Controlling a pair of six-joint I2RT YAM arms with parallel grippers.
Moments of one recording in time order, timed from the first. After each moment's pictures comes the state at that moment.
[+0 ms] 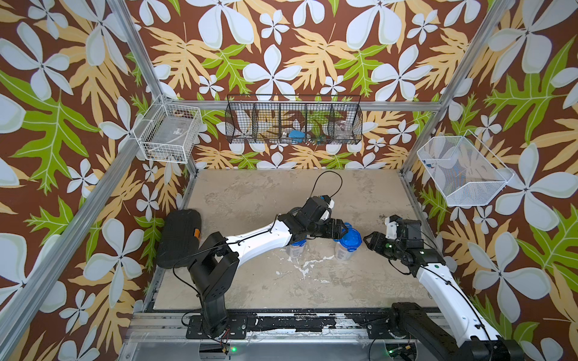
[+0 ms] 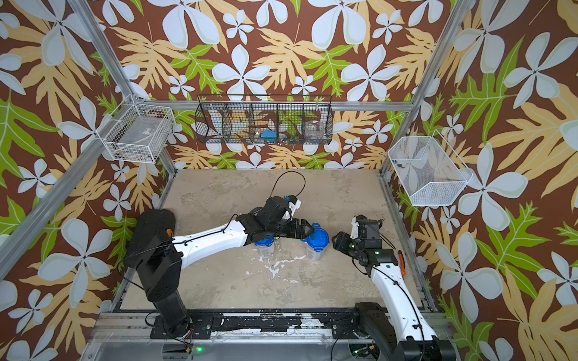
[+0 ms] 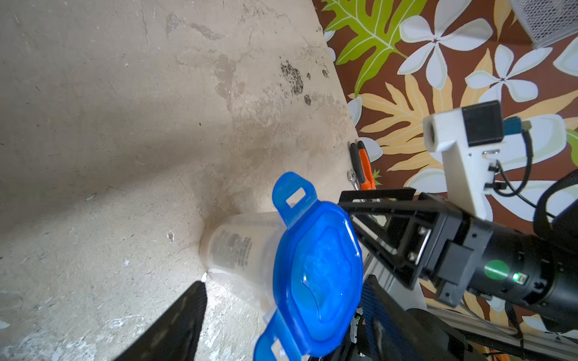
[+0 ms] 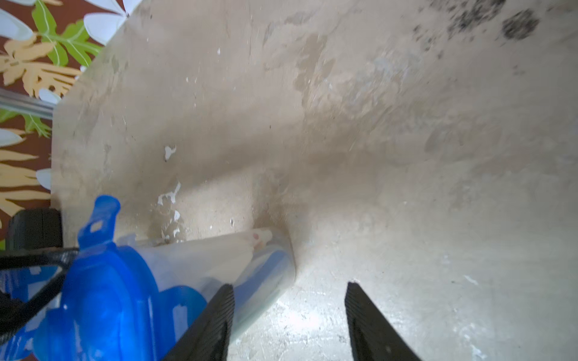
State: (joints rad) left arm -0.88 1.78 1.34 -0.20 0.29 -0.72; right arm 0.02 0.94 0.60 -0.55 -0.29 0.47
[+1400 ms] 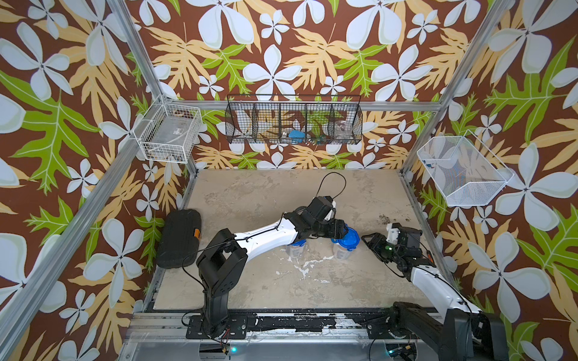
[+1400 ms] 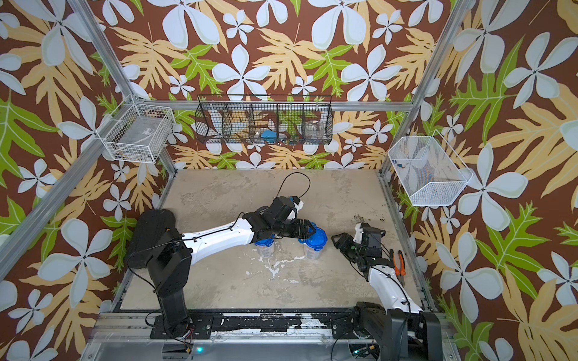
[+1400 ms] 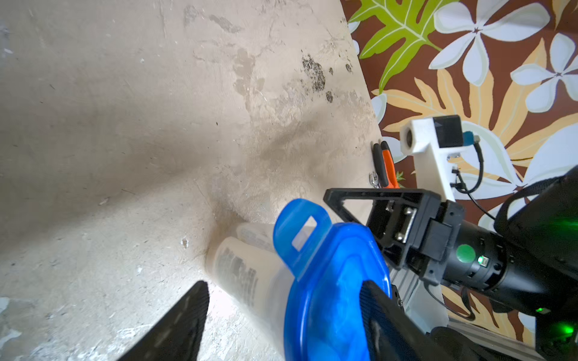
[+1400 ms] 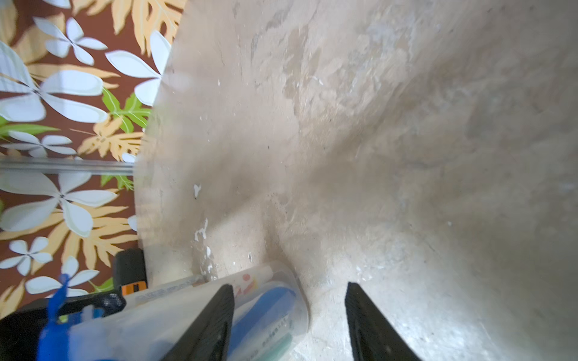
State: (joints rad) left arm -0.88 1.85 1.41 -0.27 0.24 -0.71; right arm -0.14 1.03 0.38 -0.08 -0.53 0.71
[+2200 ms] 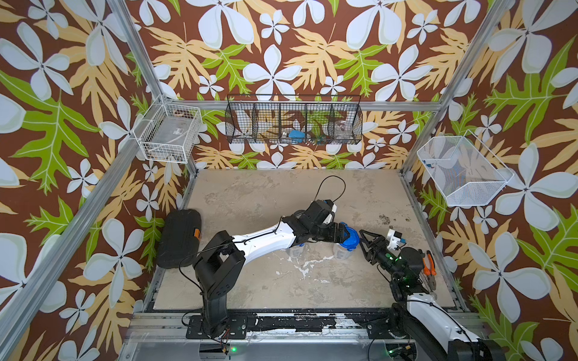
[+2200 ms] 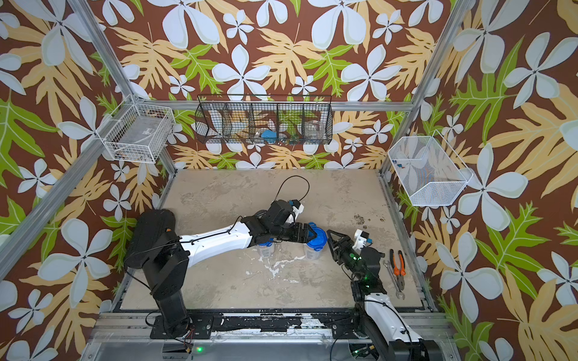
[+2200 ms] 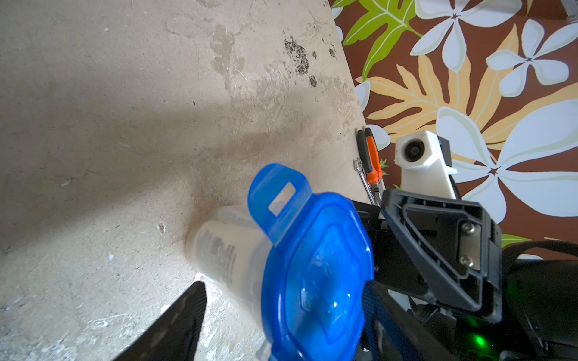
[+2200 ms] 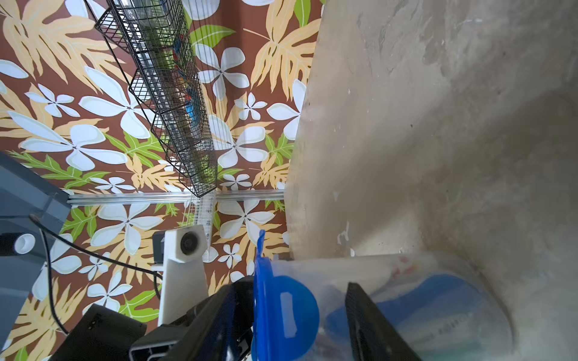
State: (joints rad) left arm -0.90 1.82 1.34 -0.20 0.30 -0.74; right arm 0.00 0.84 0.05 0.64 -0.53 1.42
